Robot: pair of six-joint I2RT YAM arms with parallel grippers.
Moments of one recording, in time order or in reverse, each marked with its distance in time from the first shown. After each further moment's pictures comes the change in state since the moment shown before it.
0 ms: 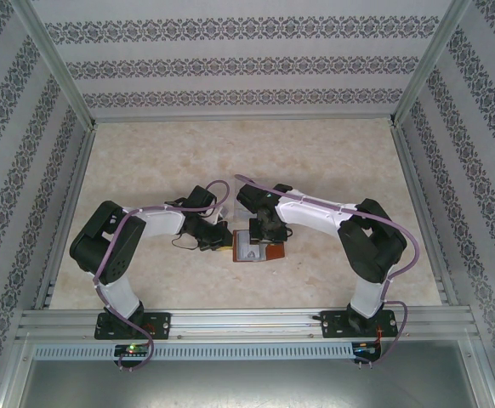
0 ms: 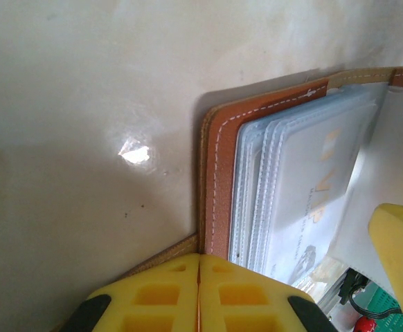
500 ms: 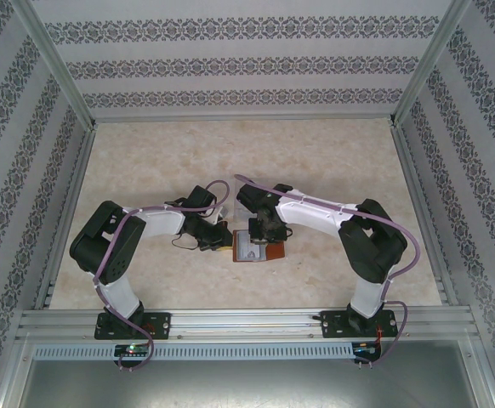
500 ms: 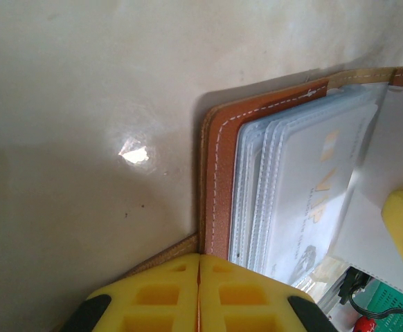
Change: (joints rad) left arm 0.001 0.000 0.000 0.000 0.000 0.000; right arm 0.000 -0.006 0.000 0.016 -0.015 -0.016
